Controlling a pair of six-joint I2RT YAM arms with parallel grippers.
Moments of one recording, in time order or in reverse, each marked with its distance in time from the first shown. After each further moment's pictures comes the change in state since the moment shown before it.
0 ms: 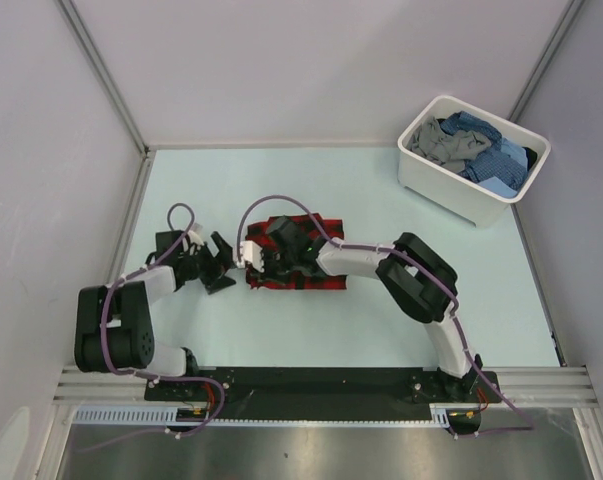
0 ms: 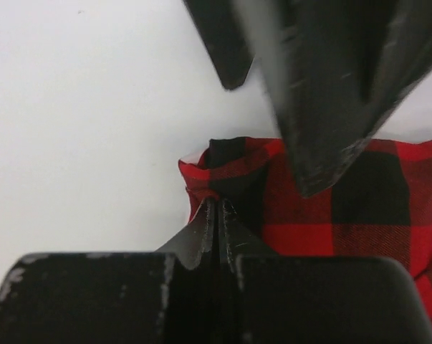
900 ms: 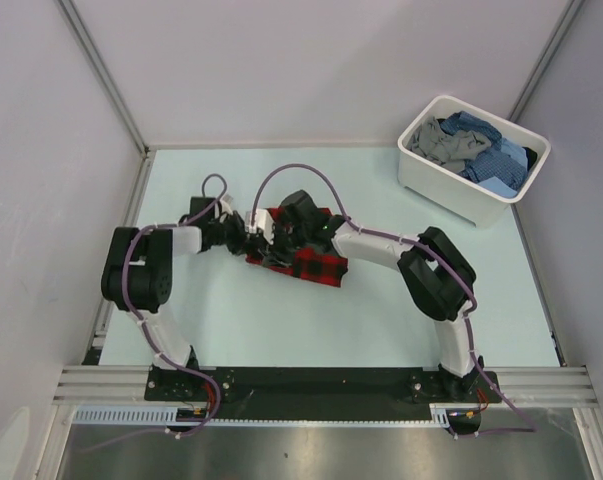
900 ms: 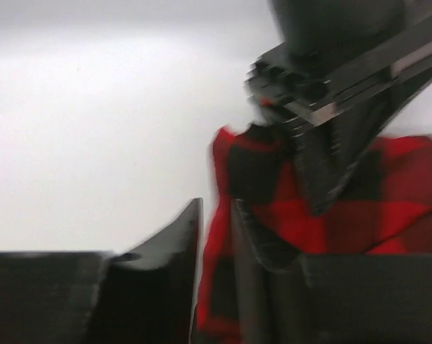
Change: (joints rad) left arm -0.198 0.416 0.309 0.182 0.031 -0.179; right arm -0.112 -0.090 0.029 -0.038 -0.121 0.133
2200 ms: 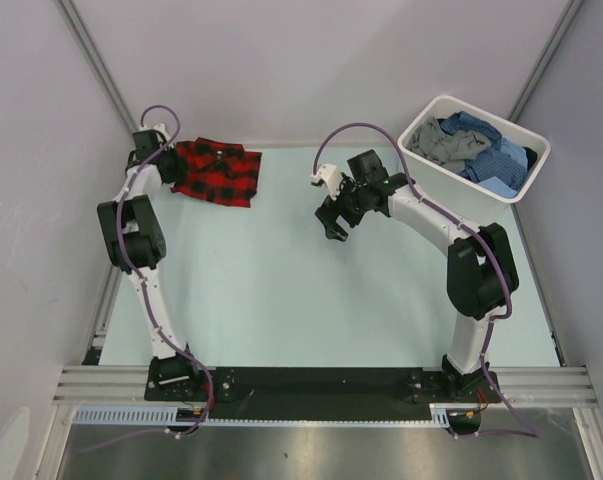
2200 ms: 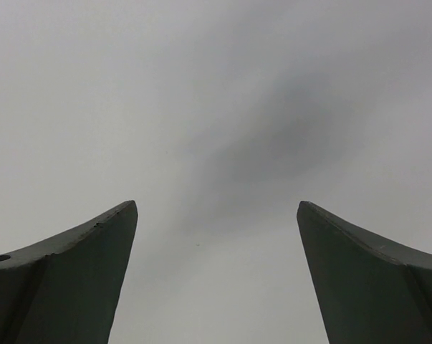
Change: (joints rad) left arm 0.285 0.517 1.087 -0.396 -0.521 0.626; right arm -0.346 -0.158 0.071 -0.461 0.181 -0.019
